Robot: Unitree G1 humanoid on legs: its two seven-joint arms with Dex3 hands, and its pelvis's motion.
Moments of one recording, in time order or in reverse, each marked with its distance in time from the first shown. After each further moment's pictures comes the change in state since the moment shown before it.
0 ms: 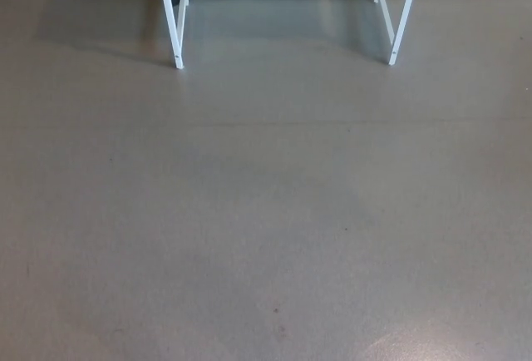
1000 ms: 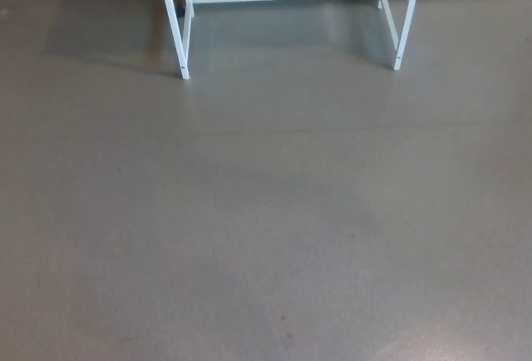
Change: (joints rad) left_arm 0.058 -0.015 -0.036 -0.030 -0.037 -0.042 -0.046; right_arm 0.027 -0.021 0.002 -0.064 0.000 0.040 0.072
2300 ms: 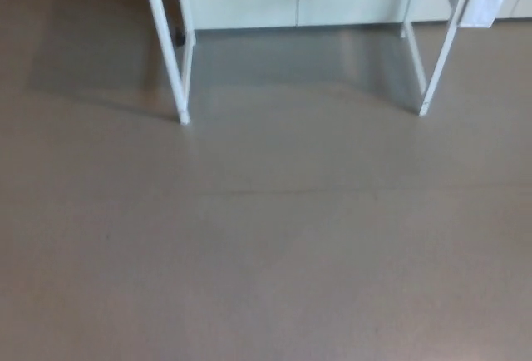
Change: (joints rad) left_arm 0.008 -0.003 -0.009 0.003 -0.009 -0.006 0.015; right_arm -0.031 -0.011 0.023 0.004 -0.023 0.009 0.009
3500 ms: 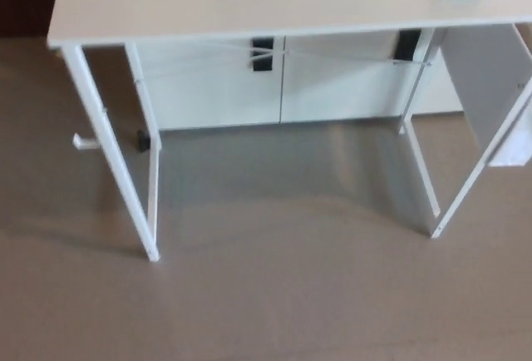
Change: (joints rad) left_arm -0.058 0.025 -0.011 0.074 0.004 -0.023 0.017; right_arm 0.013 -0.003 -0.022 -0.050 0.007 -0.003 -0.003
